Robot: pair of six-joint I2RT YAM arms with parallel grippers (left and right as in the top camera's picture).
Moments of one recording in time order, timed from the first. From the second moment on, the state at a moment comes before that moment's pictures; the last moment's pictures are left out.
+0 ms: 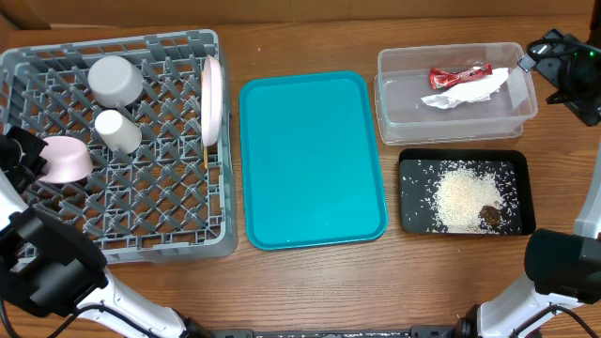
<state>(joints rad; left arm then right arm) 0.73 2.02 1.95 -1.33 0.07 -0.34 -0.23 1.87 2.23 -1.54 0.08 0.57</state>
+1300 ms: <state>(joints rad) 0.69 1.57 1.96 -1.68 0.56 -0.05 -0.23 1.87 2.23 -1.54 0.08 0.57</state>
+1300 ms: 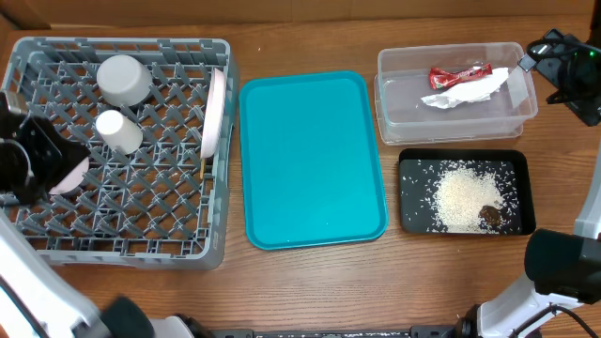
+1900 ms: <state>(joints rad) 0.54 1.34 1.44 -1.69 0.59 -0.11 -0.23 1.87 2.23 -1.54 0.08 0.57</state>
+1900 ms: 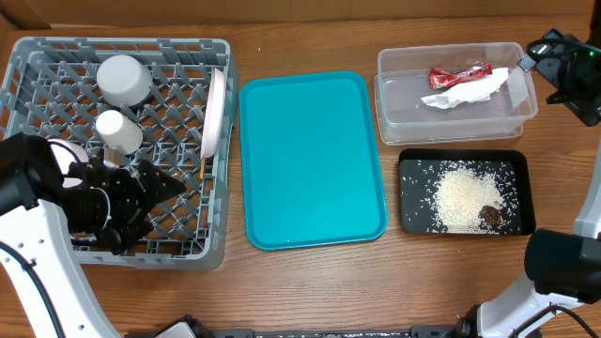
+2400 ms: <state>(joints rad) 0.47 1.31 1.37 -1.28 0.33 -0.10 -0.23 1.87 2.23 -1.55 0.08 0.57</state>
